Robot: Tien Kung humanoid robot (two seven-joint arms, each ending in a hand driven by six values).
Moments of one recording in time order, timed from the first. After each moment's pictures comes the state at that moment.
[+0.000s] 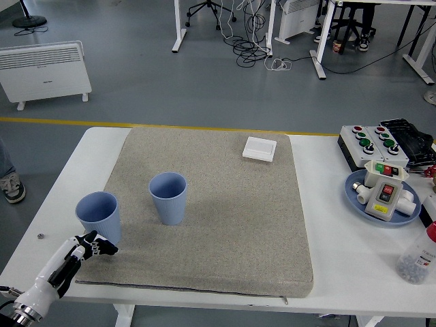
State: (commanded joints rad) left arm -0.06 0.47 -1.03 -1.17 0.97 -0.08 -0.57; right arm 0.07 -0.12 1.34 0.18 -0.72 -0.21 -0.34
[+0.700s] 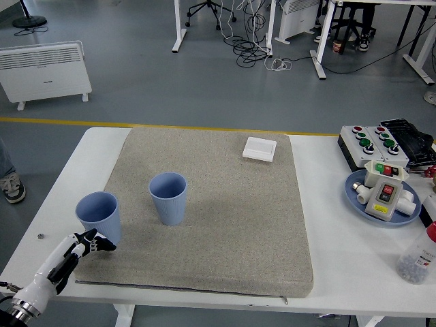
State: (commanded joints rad) left arm -0.08 0.48 -1.04 -1.14 1.00 -0.08 -0.57; right arm 0.07 -0.12 1.34 0.18 -0.72 -0.20 -0.34
